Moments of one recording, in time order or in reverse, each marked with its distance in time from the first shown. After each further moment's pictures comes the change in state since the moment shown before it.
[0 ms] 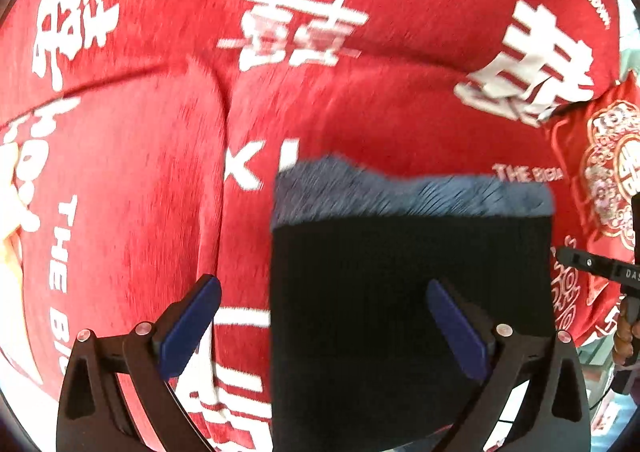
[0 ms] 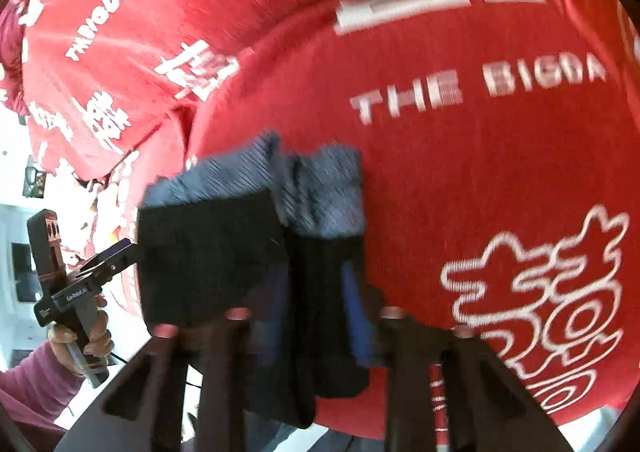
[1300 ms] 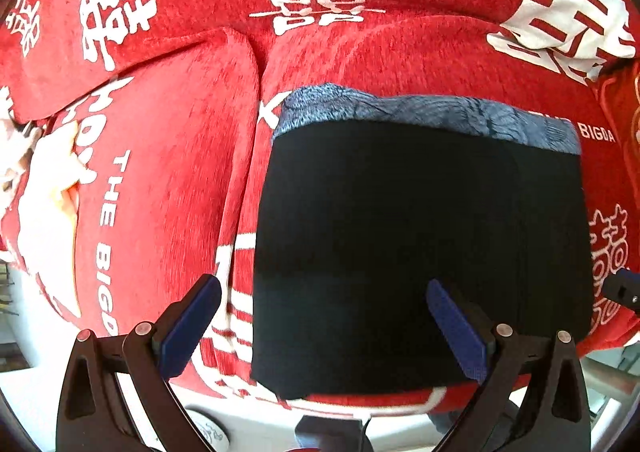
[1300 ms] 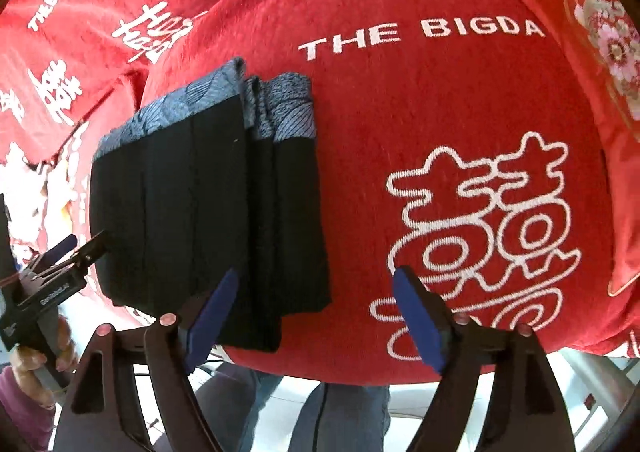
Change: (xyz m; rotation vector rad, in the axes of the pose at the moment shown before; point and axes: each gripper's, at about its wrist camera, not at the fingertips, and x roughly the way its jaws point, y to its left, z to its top) left arm -0.007 -0.052 -0.044 -0.029 0.115 0.288; right arm -0.001 0.001 -0.047 0.032 0.123 -0.238
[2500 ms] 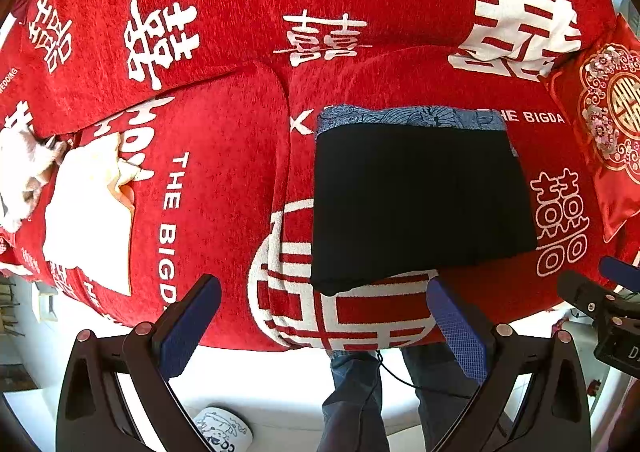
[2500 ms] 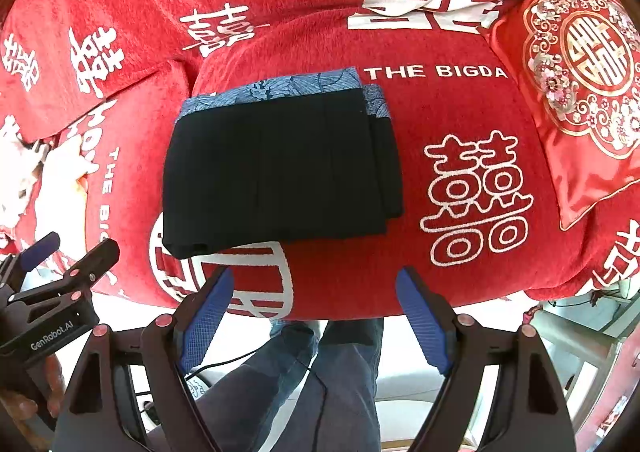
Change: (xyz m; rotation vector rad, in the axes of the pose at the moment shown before) left arm -0.120 0.039 -0.053 0.065 -0.069 -0.019; right arm -0.089 0.128 -0.091 -0.026 -0.107 -0.159
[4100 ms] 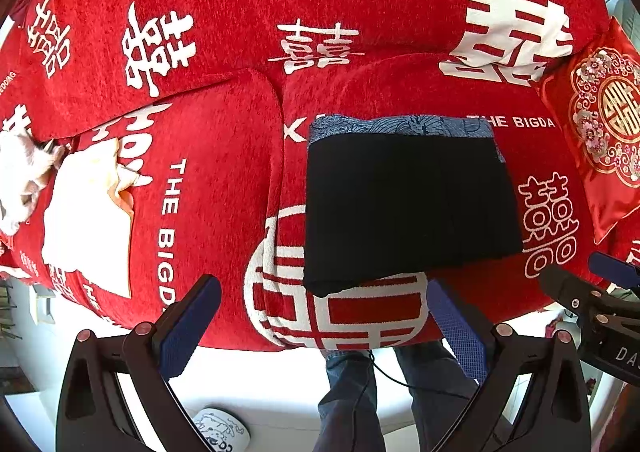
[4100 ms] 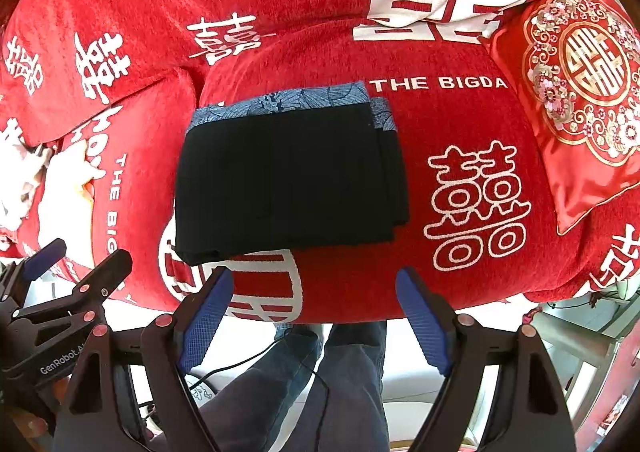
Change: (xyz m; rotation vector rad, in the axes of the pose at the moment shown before) left arm -0.014 -0.005 0.004 0.000 -0.007 -0.015; right arm -0.012 0.012 0.006 0.002 -0.012 -0.003
